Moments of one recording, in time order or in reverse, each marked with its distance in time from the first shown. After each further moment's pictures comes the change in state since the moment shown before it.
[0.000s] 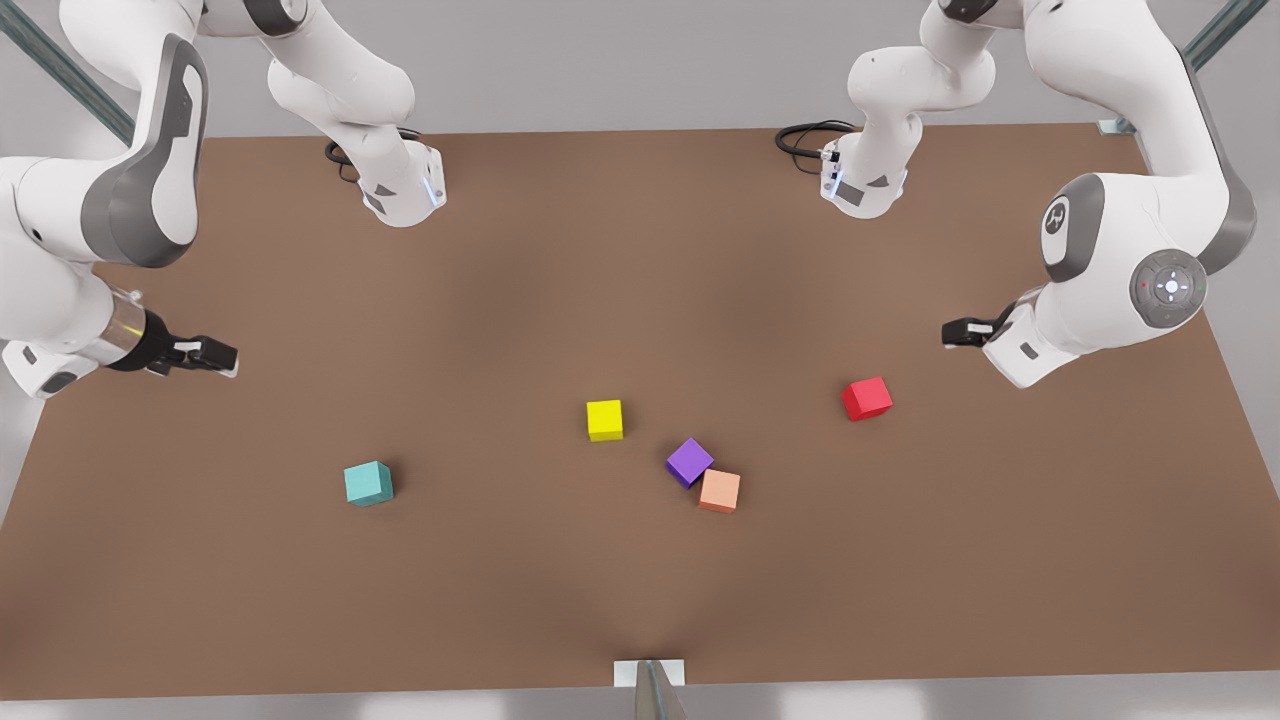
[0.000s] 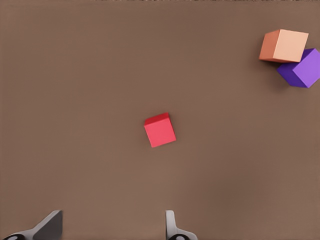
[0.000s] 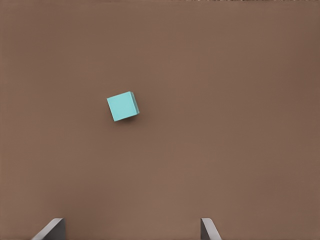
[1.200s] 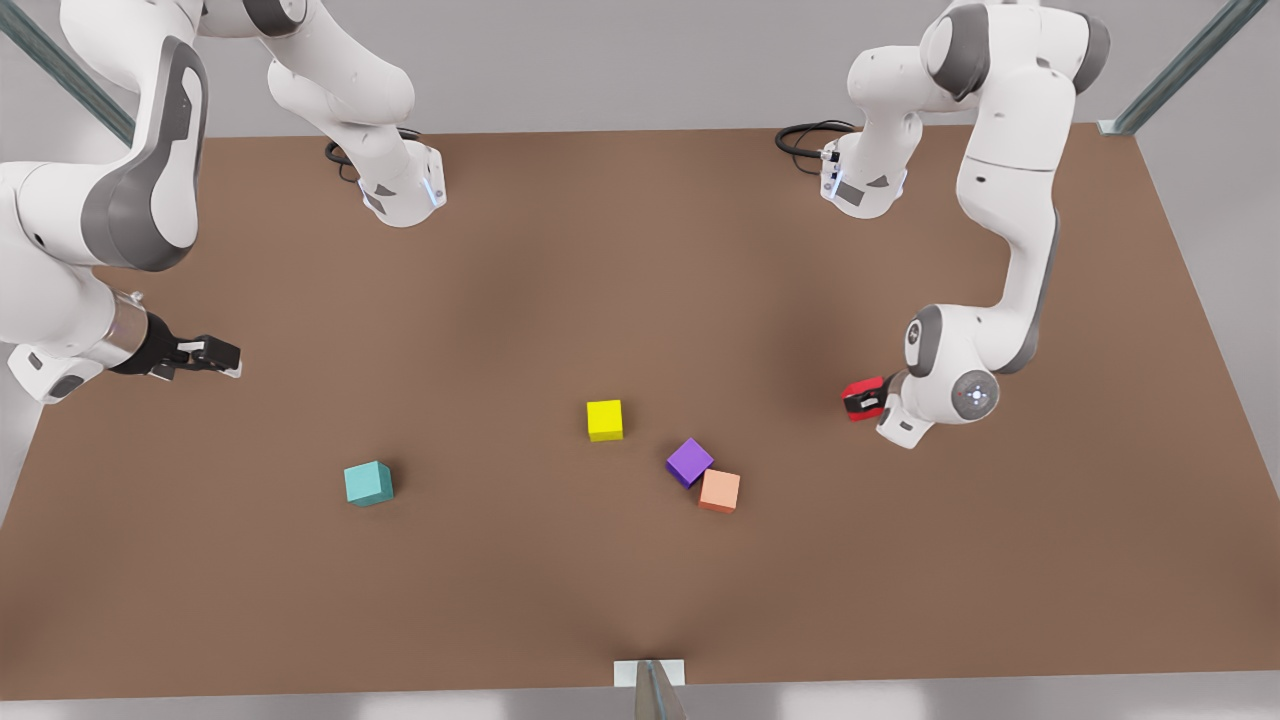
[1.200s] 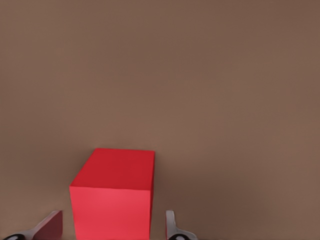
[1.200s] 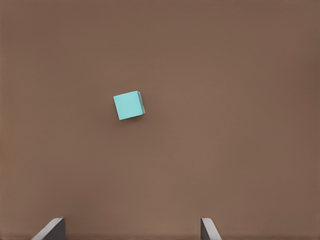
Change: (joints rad) left arm -0.057 0.267 0.023 -0.491 -0.099 0.680 -0.348; right arm 0.000 0.002 -0.002 -0.011 0.018 0.009 -0.058
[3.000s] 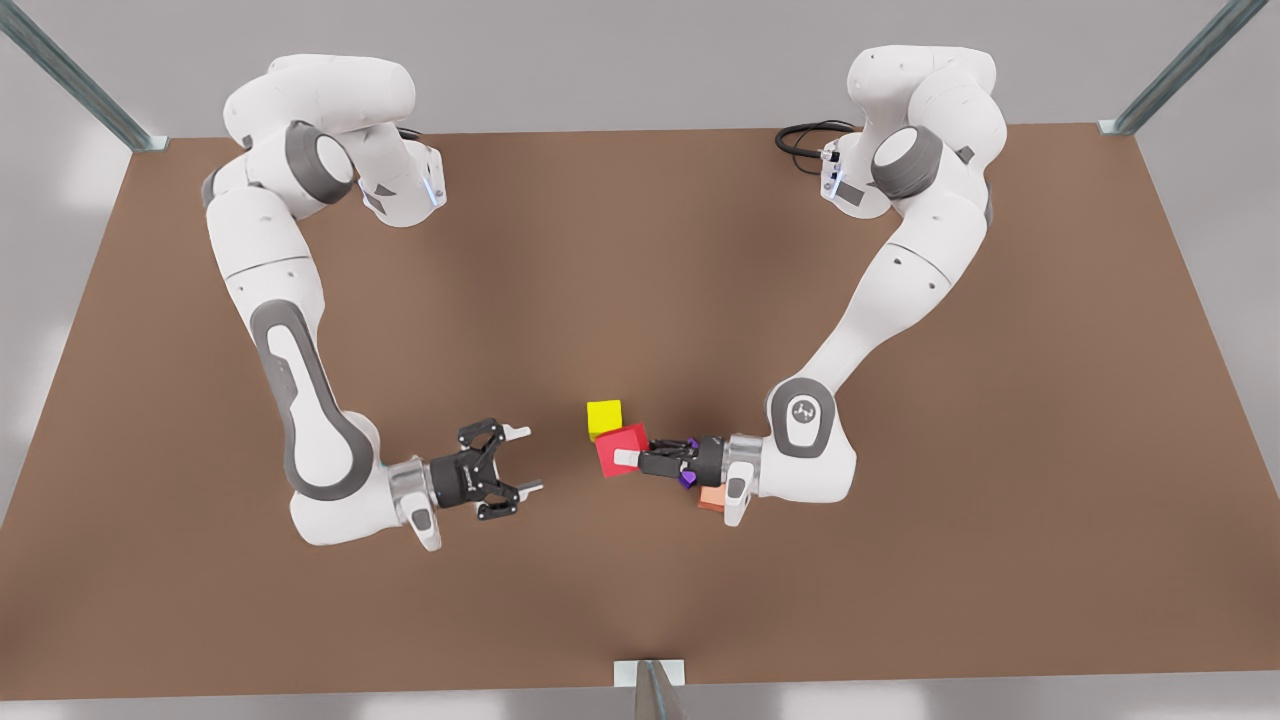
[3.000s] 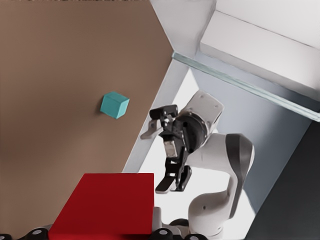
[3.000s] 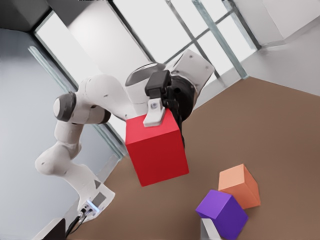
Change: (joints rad) left arm -0.020 0.670 -0.650 0.954 -0.872 0.026 0.276; right arm 0.100 0.793 0.313 0.280 1.096 0.161 -1.343
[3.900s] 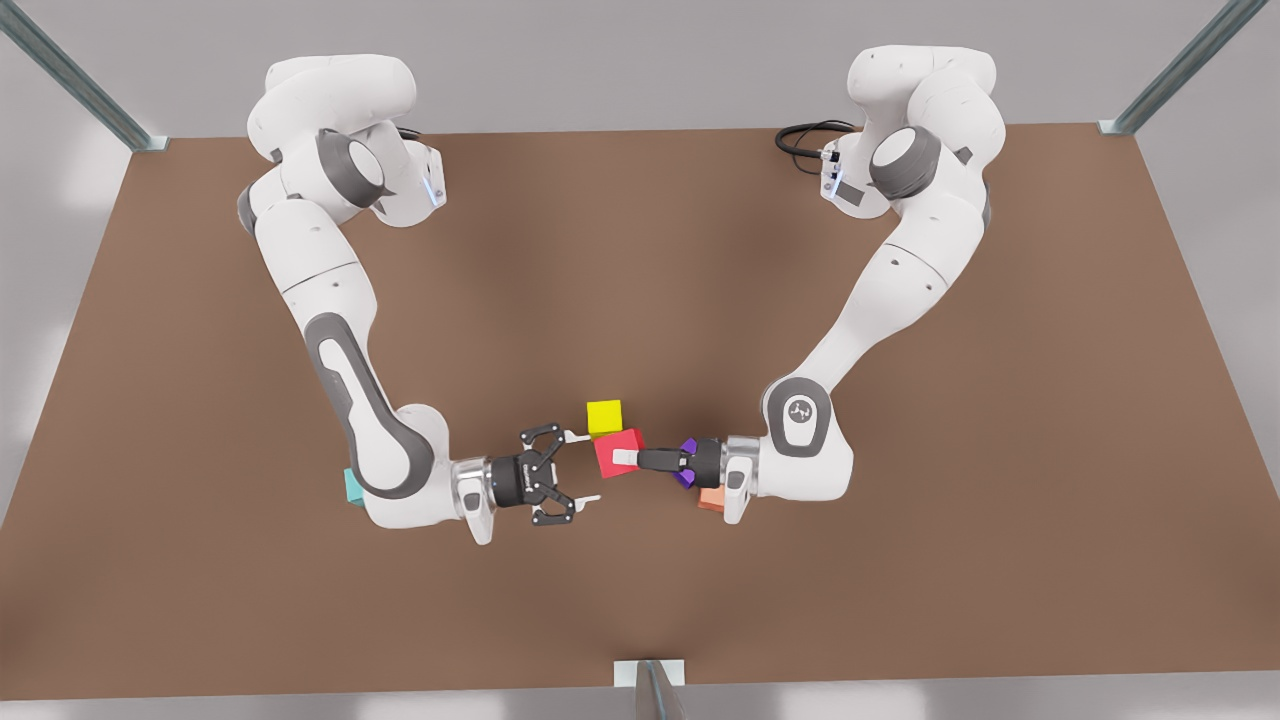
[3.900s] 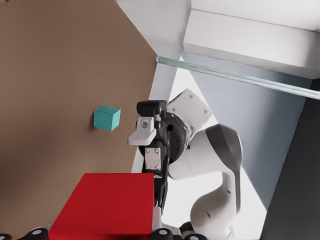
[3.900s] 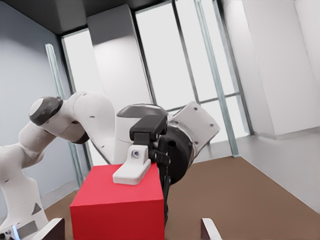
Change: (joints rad) left arm -0.006 0.002 0.000 -0.003 -0.017 0.031 0.189; right arm 0.122 0.058 0.000 0.013 0.275 0.162 -0.470
